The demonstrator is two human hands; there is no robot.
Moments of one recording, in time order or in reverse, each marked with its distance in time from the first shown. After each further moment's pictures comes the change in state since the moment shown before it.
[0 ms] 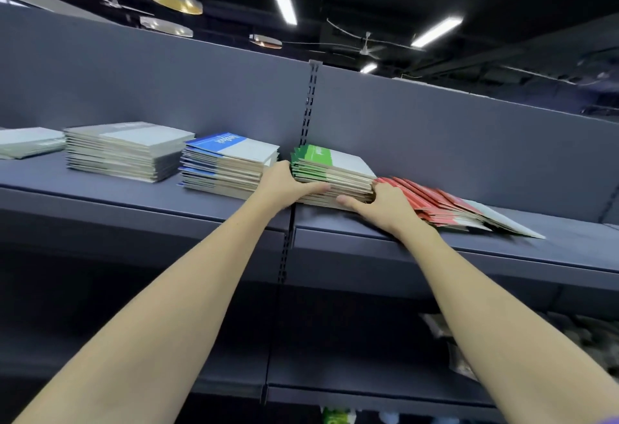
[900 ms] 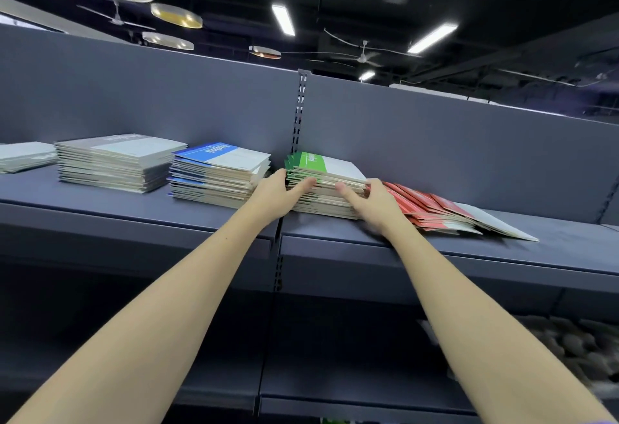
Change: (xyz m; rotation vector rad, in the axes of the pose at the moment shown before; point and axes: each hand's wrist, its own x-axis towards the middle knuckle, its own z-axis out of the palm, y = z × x) left_hand 0.002 0.002 0.010 0.134 0.002 -0.015; right_hand 0.009 0.007 0.001 0.309 0.028 0.122
